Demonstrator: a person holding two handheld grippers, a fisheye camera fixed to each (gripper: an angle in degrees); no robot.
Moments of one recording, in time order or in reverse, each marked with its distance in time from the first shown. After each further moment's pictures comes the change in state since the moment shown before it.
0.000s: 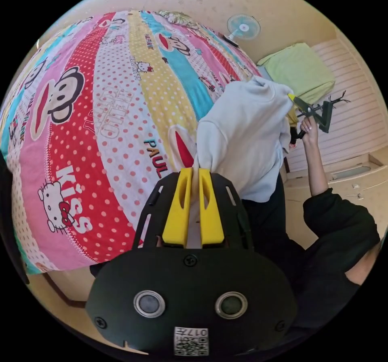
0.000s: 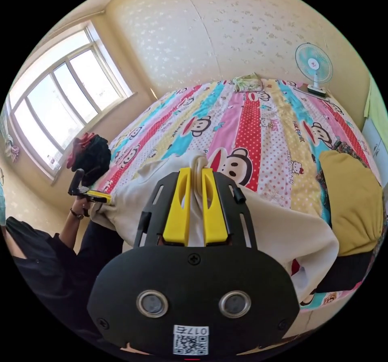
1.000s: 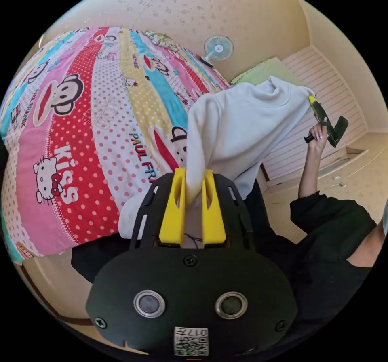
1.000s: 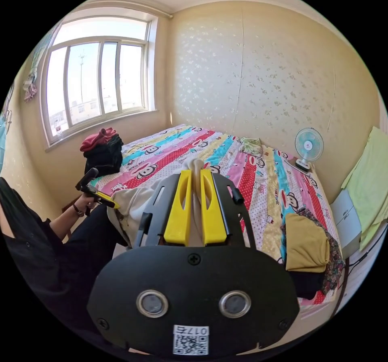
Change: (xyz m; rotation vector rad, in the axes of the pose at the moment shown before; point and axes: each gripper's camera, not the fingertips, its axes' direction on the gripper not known) left arm -0.031 0.116 0.046 0.176 0.069 0.046; right arm -0.237 0.048 -0.182 0.230 0.189 -0.345
